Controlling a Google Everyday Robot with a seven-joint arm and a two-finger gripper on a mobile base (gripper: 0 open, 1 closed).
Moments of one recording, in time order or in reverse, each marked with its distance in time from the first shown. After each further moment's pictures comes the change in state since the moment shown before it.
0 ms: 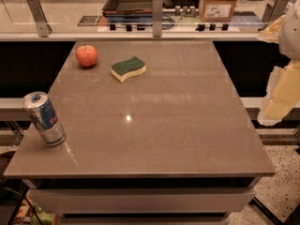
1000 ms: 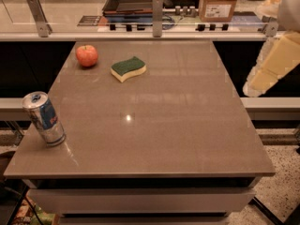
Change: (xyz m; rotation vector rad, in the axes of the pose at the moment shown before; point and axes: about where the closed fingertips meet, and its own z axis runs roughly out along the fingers) arm -0.028 -0.036 -0.019 0.093 -0.125 0.067
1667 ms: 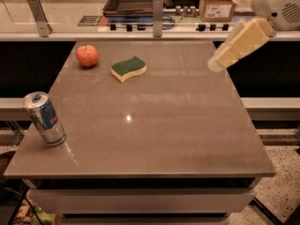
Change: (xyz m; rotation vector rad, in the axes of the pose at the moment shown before) arm -0.063 -0.033 0.025 -0.006 -0.398 0.027
